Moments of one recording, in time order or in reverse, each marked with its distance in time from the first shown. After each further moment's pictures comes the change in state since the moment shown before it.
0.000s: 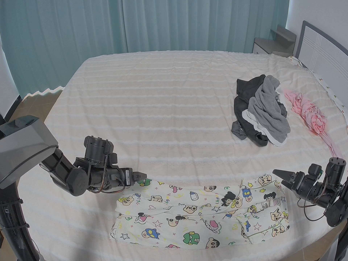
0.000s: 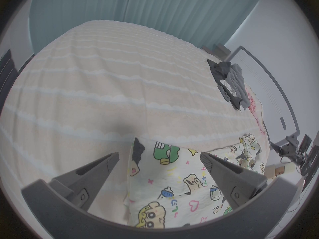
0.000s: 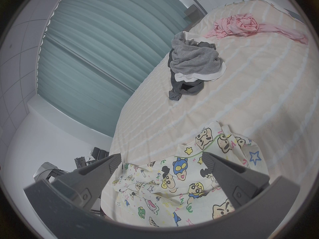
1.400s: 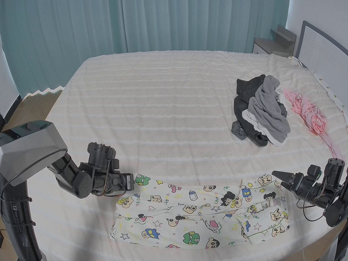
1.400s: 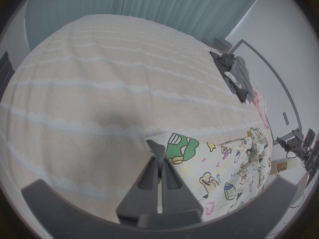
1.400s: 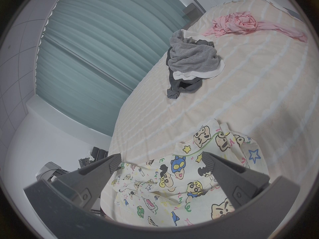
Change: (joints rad) left arm 0.021 0.095 -0.018 -0.033 -0.023 0.037; right arm 0.001 0.017 0.000 0.000 -0.002 -0.001
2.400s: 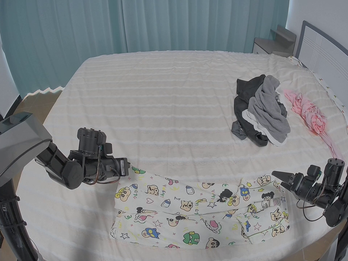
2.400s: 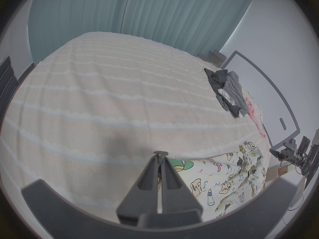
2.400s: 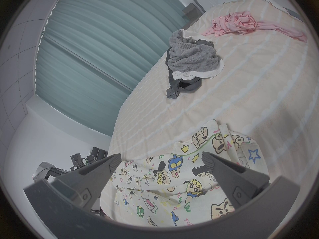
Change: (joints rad) left arm 0.030 -0.109 -0.026 0.006 0.004 0.020; right arm 0.000 0.003 0.000 0.000 -0.002 0.000
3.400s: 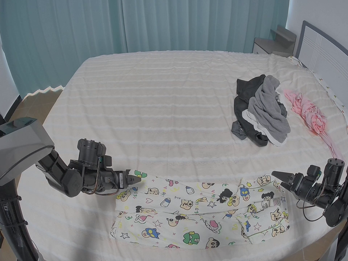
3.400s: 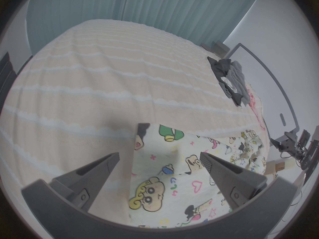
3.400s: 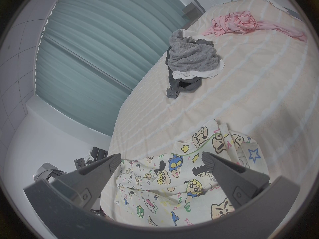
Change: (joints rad) left arm 0.005 0.017 0.086 0.002 -0.038 0.001; right arm 0.000 0.001 0.000 0.000 0.001 0.000
